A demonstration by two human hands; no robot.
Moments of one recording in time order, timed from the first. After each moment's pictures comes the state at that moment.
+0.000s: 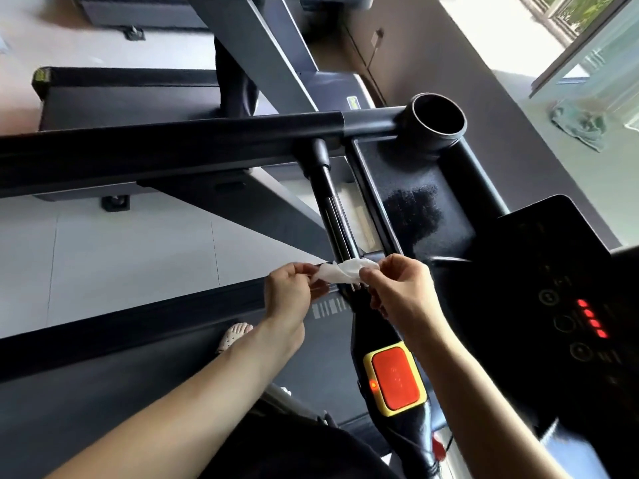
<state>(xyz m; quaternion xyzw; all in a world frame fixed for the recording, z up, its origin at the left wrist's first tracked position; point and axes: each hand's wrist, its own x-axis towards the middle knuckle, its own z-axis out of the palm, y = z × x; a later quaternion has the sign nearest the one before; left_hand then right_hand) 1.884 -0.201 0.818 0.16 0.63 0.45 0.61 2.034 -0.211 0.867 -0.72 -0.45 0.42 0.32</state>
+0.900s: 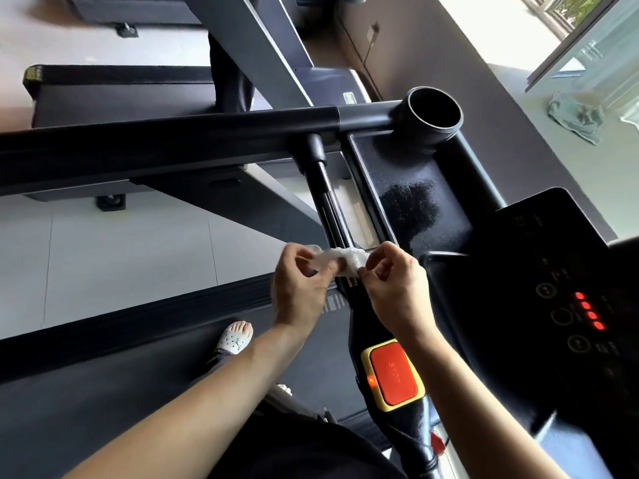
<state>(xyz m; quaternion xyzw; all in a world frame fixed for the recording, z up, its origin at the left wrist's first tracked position) 1.897 -0.206 0.795 0.43 0.66 0.47 0.41 2.035 -0.208 0.851 -0.74 -0.59 0.21 0.26</state>
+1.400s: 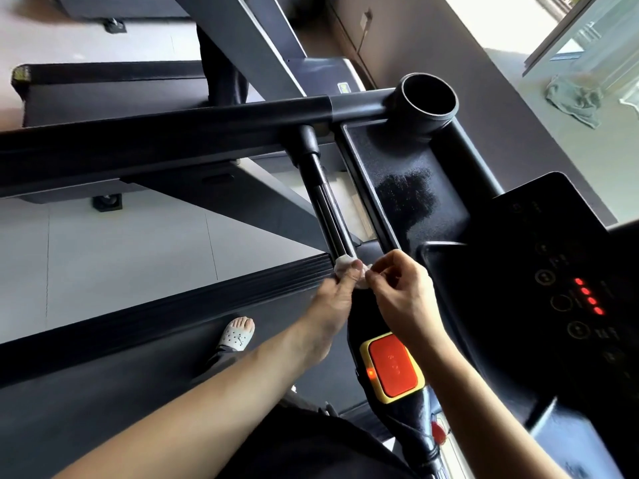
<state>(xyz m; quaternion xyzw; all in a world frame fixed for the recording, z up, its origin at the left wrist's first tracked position) 1.927 -0.227 0.812 0.28 0.50 0.33 0.75 2.047 -0.228 0.850 -0.74 -0.54 0.26 0.29</state>
